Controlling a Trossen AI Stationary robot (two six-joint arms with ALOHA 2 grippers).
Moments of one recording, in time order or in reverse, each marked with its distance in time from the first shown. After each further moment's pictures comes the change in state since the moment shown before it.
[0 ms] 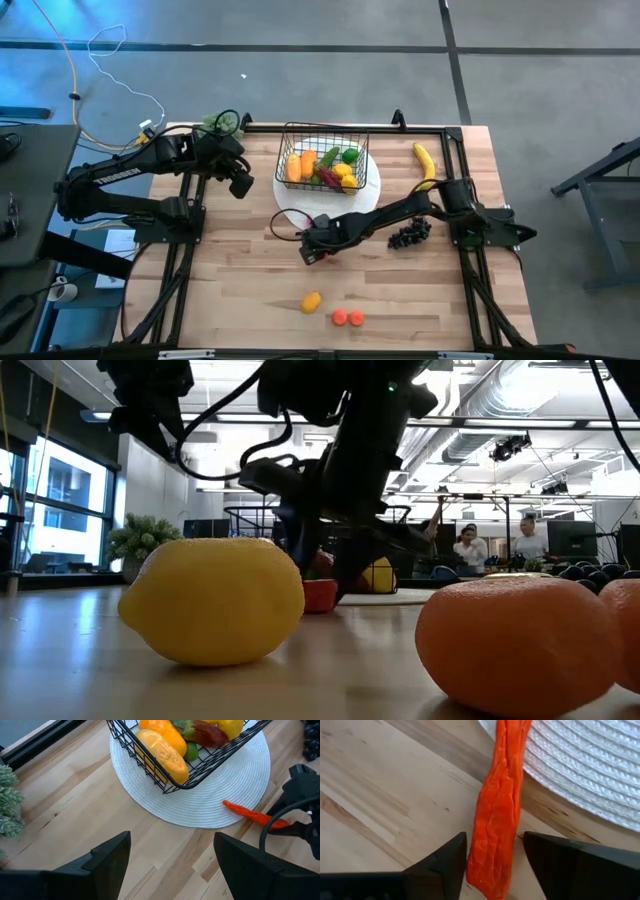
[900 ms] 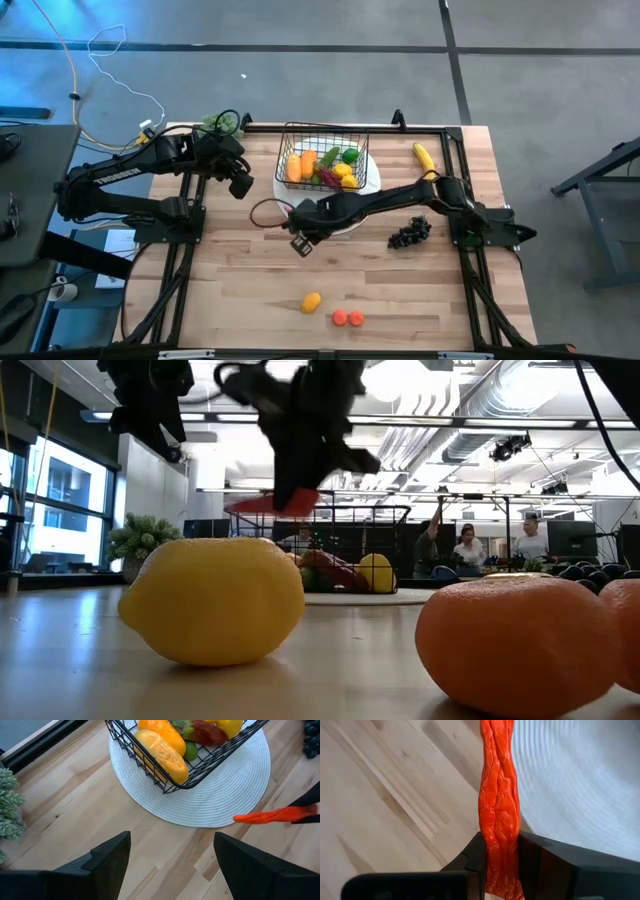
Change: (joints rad) left arm 0.000 0.000 0.000 0.000 0.000 0.019; right arm -0.068 0.008 0.384 -0.369 0.031 -0.364
